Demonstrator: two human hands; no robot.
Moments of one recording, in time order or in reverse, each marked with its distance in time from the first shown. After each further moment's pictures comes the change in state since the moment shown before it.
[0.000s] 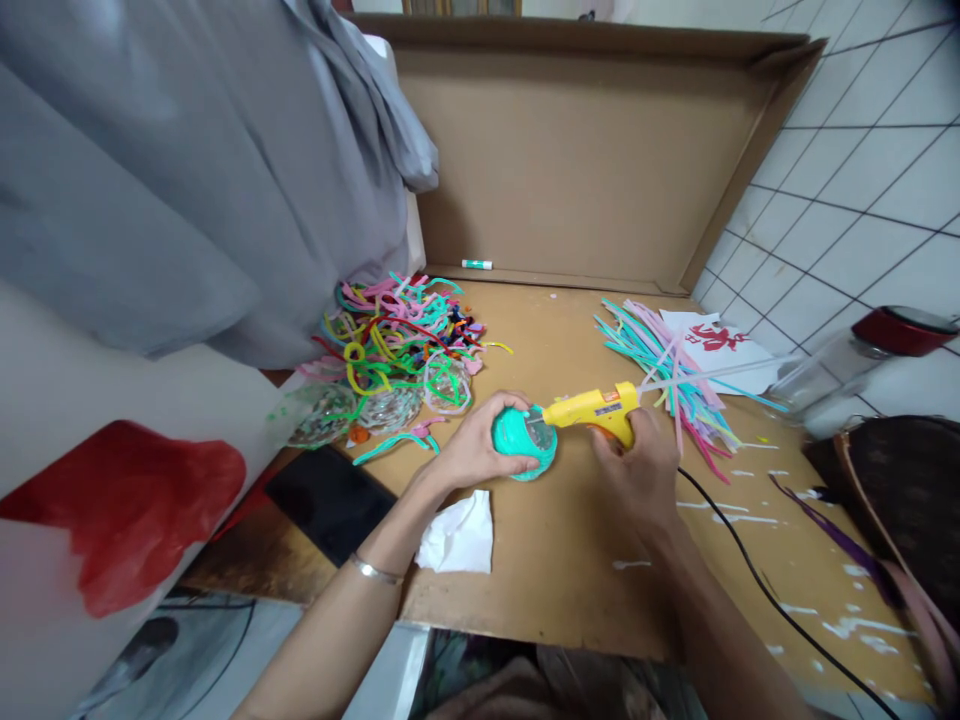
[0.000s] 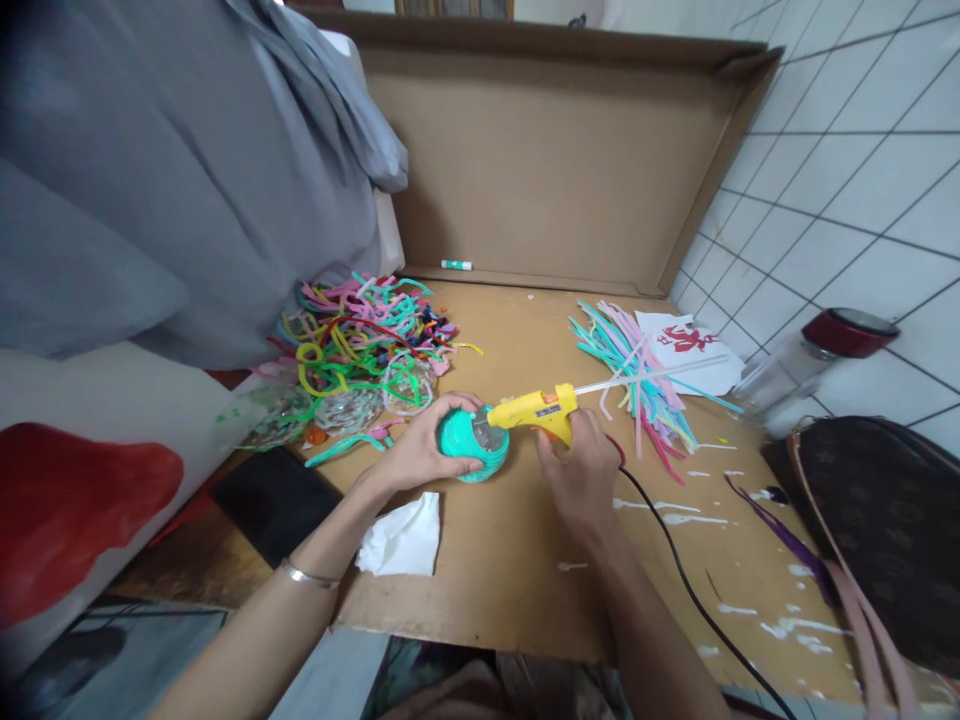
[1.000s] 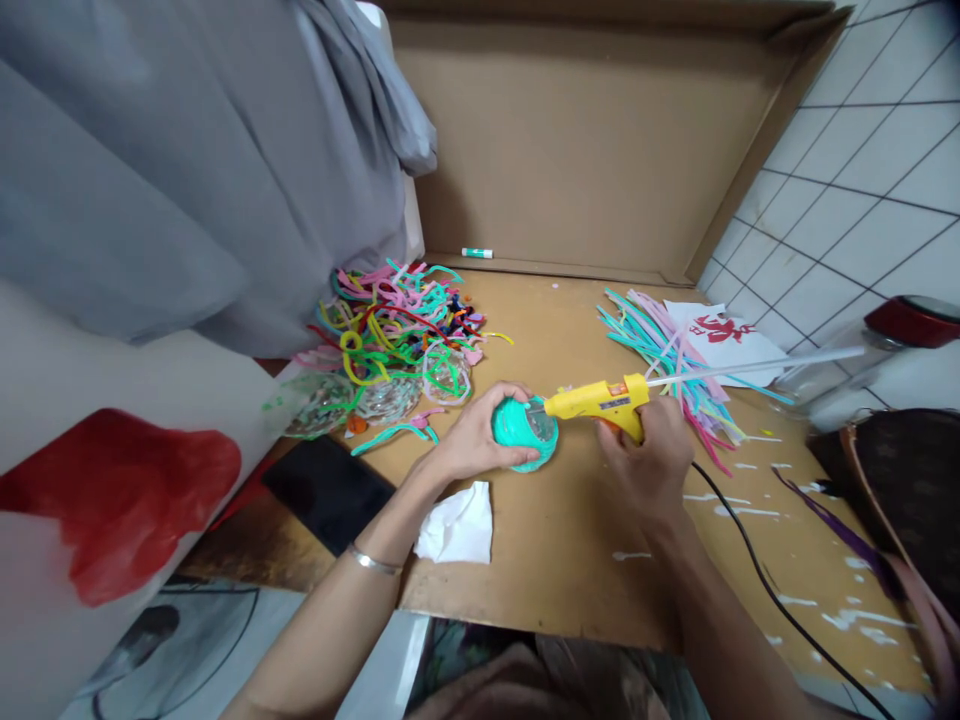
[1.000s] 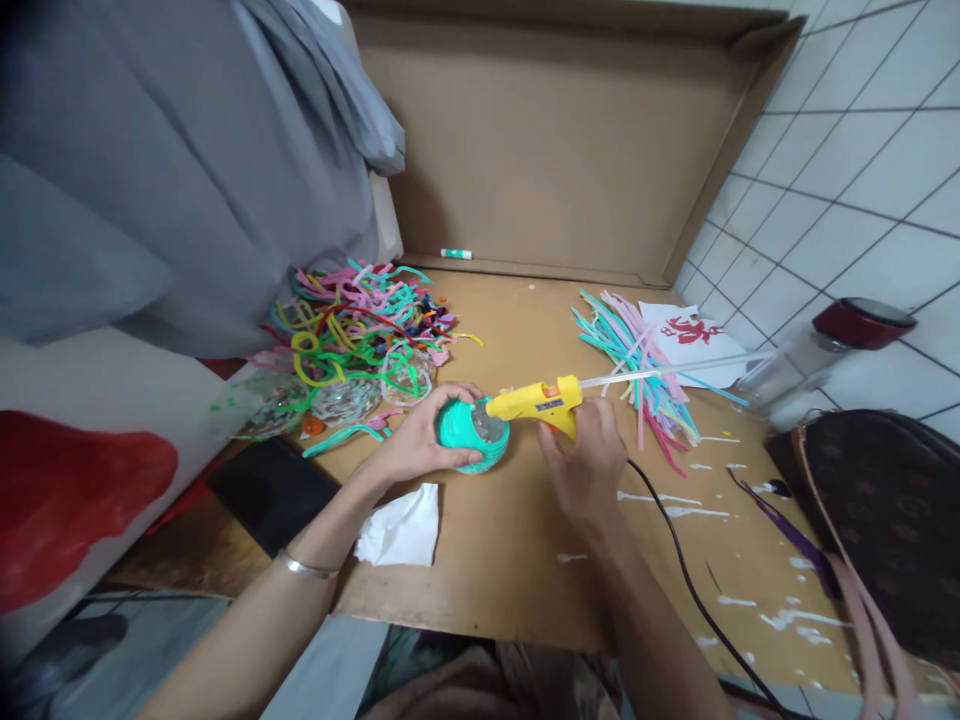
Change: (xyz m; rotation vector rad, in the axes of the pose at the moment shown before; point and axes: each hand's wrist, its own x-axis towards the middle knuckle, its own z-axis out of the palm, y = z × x) left_hand 0.000 0.002 -0.001 -0.033 -0.008 -0.017; right_hand 0.002 -0.003 -0.005 -0.036 0.101 -0.123
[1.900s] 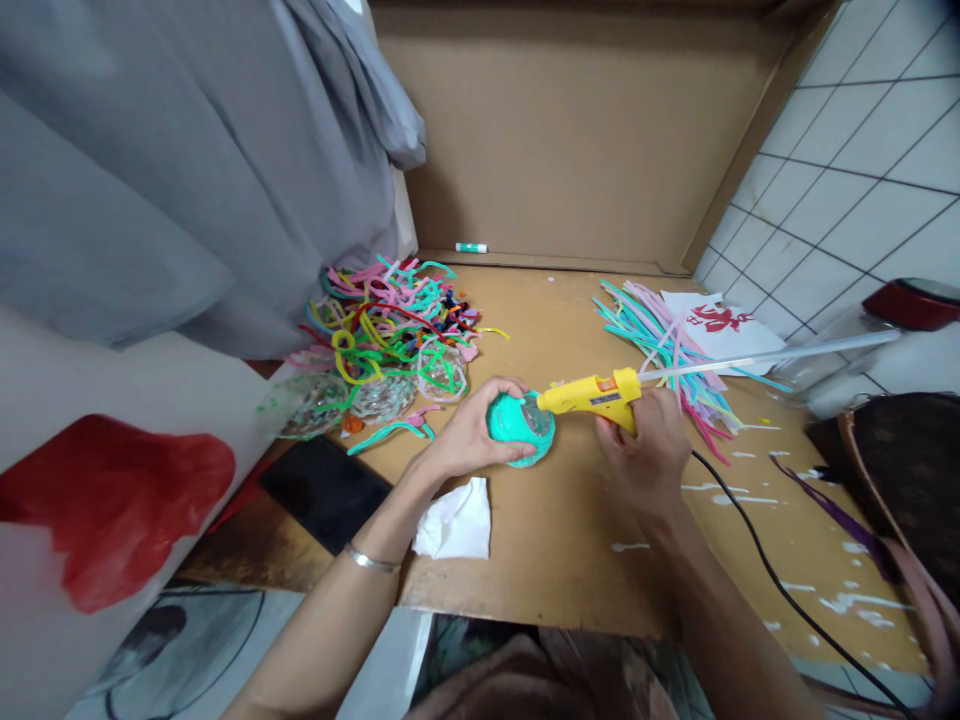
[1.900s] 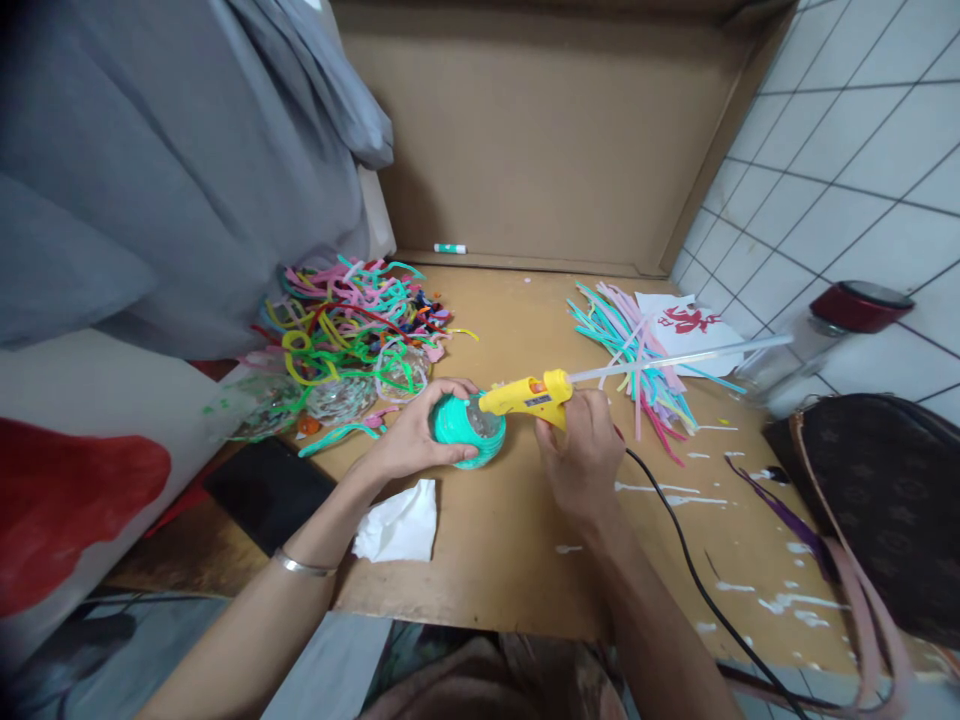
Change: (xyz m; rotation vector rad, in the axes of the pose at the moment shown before) left_hand -0.001 0.001 0.000 -0.036 -0.006 -0.003; right_hand -0.001 -0.002 -0.001 -0.047 -0.011 -0.042
